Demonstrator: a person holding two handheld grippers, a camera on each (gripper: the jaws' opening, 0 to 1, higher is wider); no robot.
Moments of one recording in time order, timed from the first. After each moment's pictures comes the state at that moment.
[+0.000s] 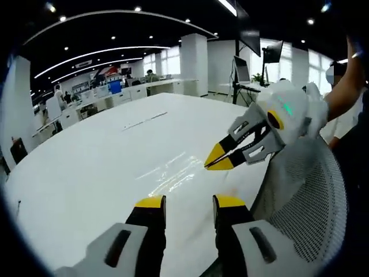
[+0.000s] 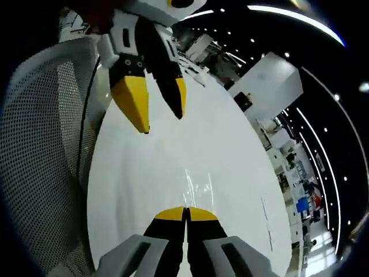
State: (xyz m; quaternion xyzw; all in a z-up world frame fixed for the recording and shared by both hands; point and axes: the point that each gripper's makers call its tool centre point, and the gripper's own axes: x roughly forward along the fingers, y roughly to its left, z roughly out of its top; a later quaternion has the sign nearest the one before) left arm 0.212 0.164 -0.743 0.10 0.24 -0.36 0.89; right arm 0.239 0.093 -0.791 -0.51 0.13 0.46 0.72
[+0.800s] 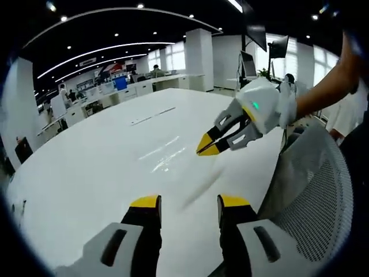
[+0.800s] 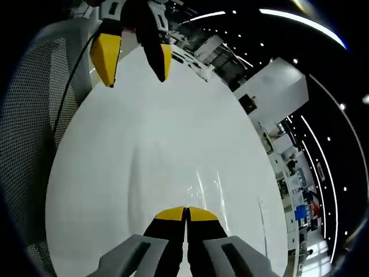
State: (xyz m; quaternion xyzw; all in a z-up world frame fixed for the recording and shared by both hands) left arm 0.226 0.178 -0.748 0.11 0.25 -0.34 0.90; right arm 0.306 0.084 -0.807 -0.50 0.14 0.47 0.72
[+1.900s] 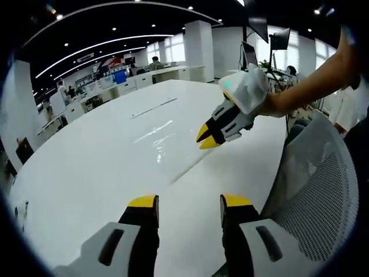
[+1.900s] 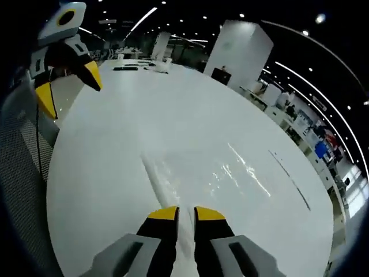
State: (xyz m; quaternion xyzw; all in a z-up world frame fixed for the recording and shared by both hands) left arm 0.231 0.181 -0.759 0.13 0.28 -0.34 0.89; right arm 0.326 0.060 -0.830 -0.31 0.26 0.43 0.81
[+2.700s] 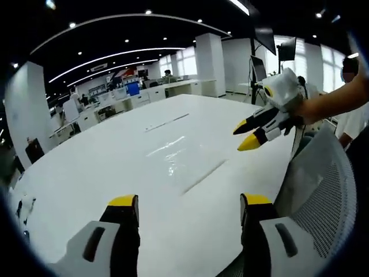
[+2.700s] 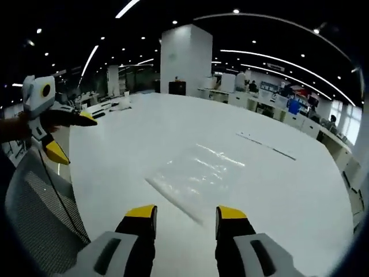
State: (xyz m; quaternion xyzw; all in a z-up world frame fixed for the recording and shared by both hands) left arm 0.230 0.192 -0.728 0.11 0.22 -0.30 0.92; right arm 0.279 0.007 -0.770 -0.11 0.27 0.35 0.89
